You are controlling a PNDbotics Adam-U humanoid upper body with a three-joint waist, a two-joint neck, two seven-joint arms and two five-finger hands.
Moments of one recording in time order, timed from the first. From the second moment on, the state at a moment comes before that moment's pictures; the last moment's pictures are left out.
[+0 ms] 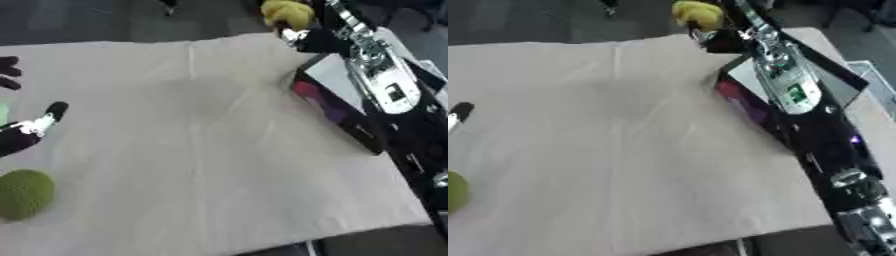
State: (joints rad) left arm -0.41 0.52 -0.13 -1.60 -0.40 -0.05 0.23; right arm -0.79 -0.47 0.06 -1.35 0.08 0.14 0.03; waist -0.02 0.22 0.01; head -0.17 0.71
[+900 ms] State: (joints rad) left arm -0.41 0.53 -0.11 -1.61 -0.40 -0.04 0.26; right arm -0.71 -0.57 -0.03 -1.15 0.16 0.16 -0.06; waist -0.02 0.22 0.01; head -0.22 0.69
